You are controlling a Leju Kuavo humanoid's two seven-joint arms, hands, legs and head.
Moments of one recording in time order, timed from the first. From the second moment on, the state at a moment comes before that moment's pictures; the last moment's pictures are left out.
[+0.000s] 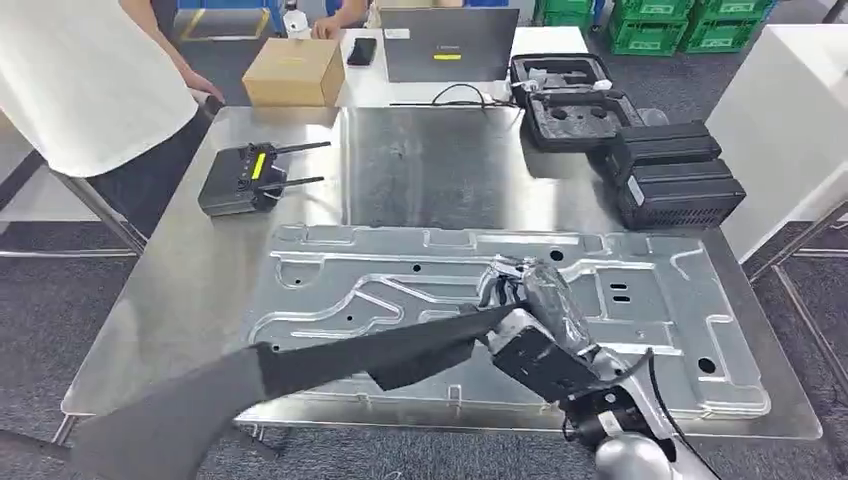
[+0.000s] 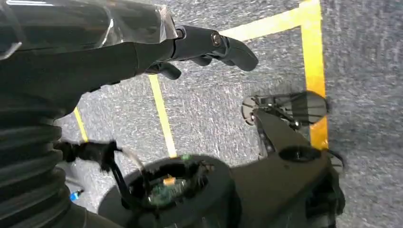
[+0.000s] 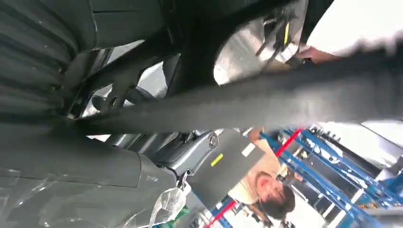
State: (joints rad) left arm -0.16 -0.12 1.49 -0.16 -1.52 -0.26 -0.13; right arm -0.66 -0.31 0.87 -2.01 0.37 -0.09 0.40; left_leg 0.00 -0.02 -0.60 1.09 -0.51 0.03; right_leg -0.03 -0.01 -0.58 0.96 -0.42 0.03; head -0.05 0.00
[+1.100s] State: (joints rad) left arm -0.15 -0.15 1.37 -0.16 -1.52 -0.28 -0.14; right arm -1.16 -0.34 0.97 -1.44 0.70 0.01 0.69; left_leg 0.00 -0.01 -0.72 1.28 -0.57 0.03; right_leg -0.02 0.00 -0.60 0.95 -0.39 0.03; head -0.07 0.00
